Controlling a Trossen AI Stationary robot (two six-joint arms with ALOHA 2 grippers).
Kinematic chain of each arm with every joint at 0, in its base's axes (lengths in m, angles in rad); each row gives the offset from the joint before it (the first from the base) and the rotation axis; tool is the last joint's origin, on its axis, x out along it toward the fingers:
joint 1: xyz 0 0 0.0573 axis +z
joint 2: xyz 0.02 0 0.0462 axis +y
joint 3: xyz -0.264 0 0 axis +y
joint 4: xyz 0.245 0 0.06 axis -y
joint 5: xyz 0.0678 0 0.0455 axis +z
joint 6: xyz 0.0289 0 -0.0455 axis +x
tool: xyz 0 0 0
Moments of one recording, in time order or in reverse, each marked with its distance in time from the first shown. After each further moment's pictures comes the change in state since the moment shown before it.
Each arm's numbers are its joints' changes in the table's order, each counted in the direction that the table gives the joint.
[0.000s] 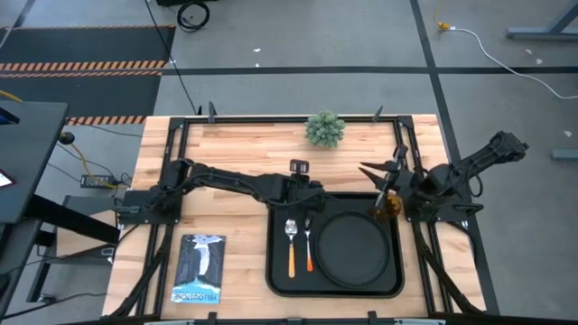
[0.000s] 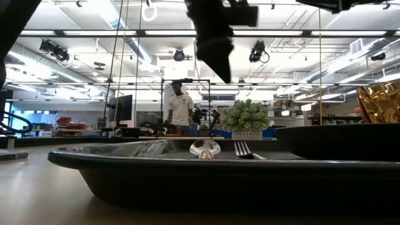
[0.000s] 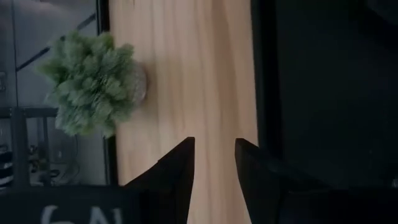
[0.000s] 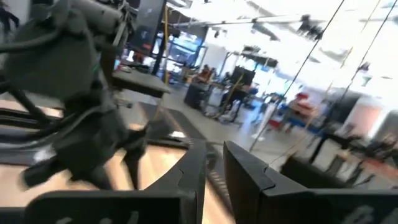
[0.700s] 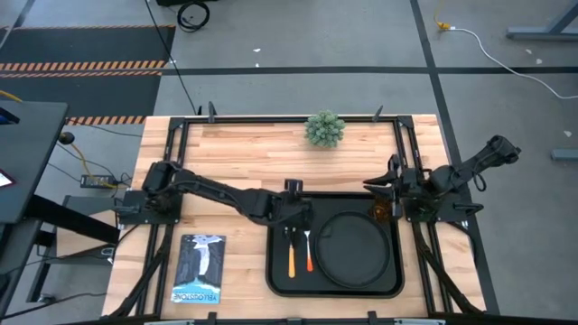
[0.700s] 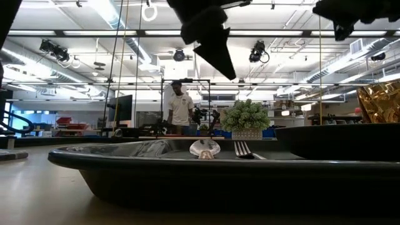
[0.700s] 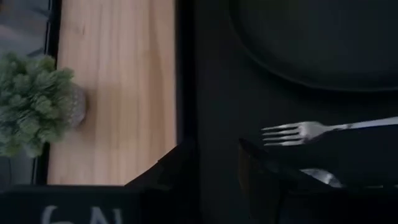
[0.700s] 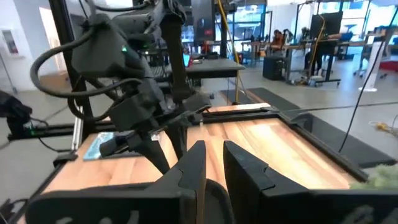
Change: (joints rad) left arm -0.093 -0.136 0.240 0.225 -0.135 -0.105; right arm 0.020 -0.235 0.047 -0.387 0.252 0.559
